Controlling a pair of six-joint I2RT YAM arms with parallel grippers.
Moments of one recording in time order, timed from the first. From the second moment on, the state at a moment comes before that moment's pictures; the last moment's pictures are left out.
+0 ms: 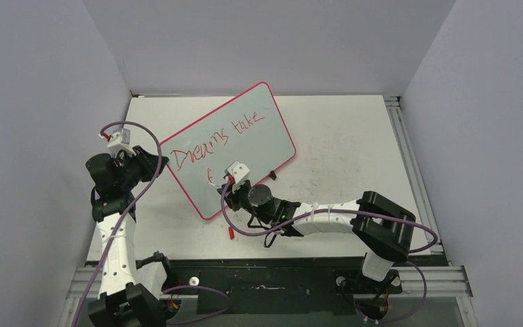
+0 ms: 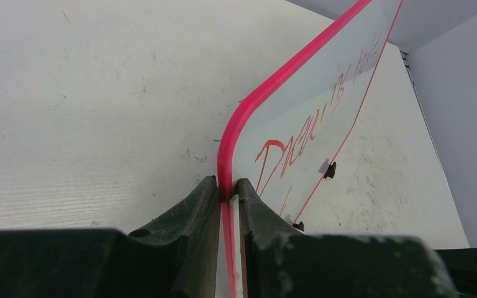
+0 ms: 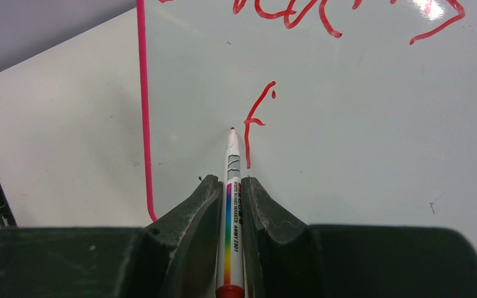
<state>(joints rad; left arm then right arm) 0.36 0.89 0.70 -0.15 0.66 -0.35 1.14 1.69 0.88 0.64 0.24 0.09</state>
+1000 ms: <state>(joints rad) 0.36 0.89 0.70 -0.15 0.66 -0.35 1.15 1.72 0.91 0.64 0.24 0.08</state>
